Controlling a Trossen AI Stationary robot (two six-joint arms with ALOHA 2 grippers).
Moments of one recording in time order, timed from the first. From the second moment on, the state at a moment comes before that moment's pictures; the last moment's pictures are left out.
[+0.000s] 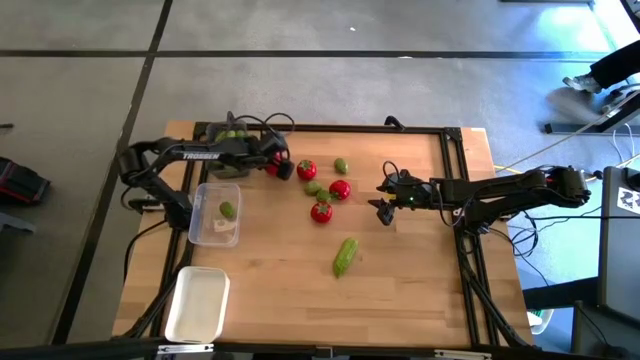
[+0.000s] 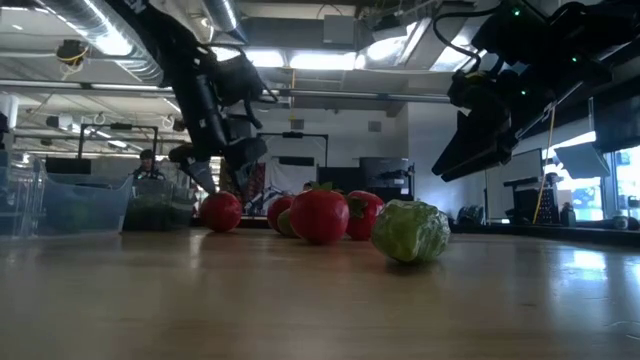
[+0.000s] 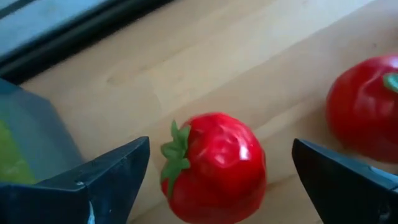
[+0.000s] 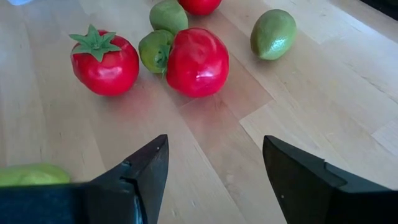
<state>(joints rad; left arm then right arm) 0.50 1.56 0.87 -0.41 -0.35 -0.47 -0.08 1.13 0.50 -0.07 0.24 0.38</state>
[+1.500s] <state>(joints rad) 0.25 1.42 1.01 -0.69 -0.33 -0.47 -0.08 1.13 0.49 -0.07 0.25 0.36</state>
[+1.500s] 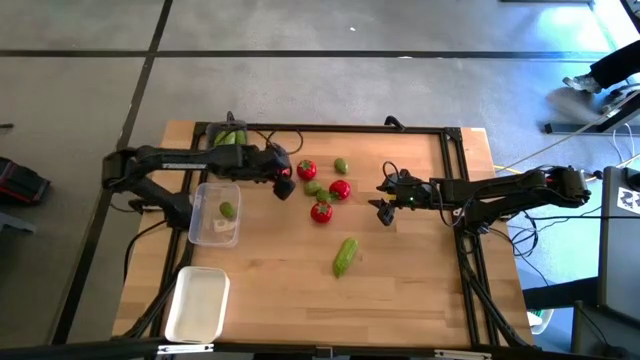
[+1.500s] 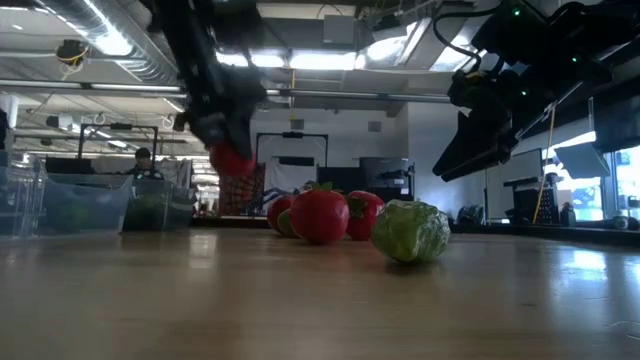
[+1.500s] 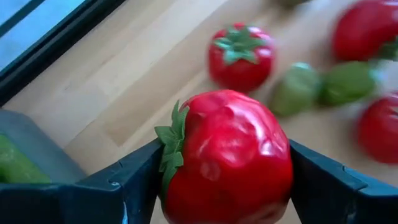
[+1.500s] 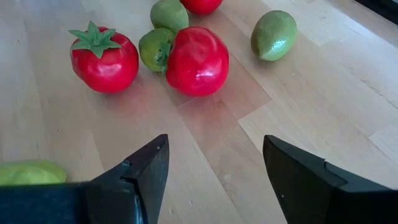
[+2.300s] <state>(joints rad) -0.24 1.15 1.04 -0.89 -0.05 -0.72 -0.08 1.13 0.49 -0.08 0.25 0.36</state>
